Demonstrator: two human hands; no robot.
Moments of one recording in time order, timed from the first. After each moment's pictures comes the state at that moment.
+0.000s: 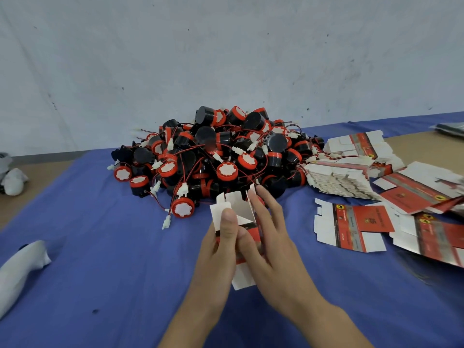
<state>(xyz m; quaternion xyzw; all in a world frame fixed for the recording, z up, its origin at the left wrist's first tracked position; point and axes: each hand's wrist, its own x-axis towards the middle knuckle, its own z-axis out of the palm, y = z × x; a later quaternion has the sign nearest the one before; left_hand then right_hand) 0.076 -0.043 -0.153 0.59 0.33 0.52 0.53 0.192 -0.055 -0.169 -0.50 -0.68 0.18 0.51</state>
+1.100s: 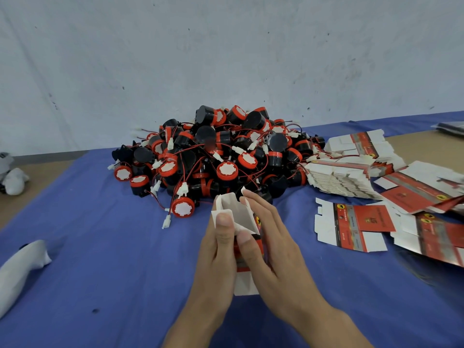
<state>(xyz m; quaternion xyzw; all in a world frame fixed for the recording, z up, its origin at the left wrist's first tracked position) 0.079 -0.047 -0.157 0.59 0.35 0.55 0.47 0.193 -0.063 -0.166 -0.45 -0.70 0.15 0.53</state>
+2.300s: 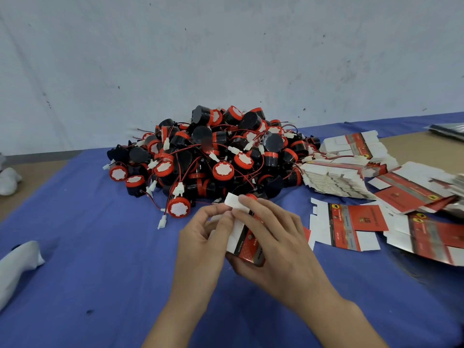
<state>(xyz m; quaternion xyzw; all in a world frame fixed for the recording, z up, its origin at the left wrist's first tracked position) 0.068 -0.035 -0.148 0.57 0.39 0.57 0.44 0.213 -0.050 -0.175 -0.49 -0.75 -0.19 0.40</state>
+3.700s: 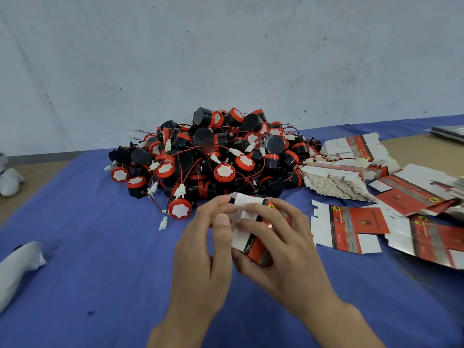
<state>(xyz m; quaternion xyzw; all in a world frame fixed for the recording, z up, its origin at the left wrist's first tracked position) 0.061 -0.044 -0.153 0.69 0.39 0.59 0.16 0.208 -0.057 -0.163 -0.44 -0.73 -0.21 0.48</state>
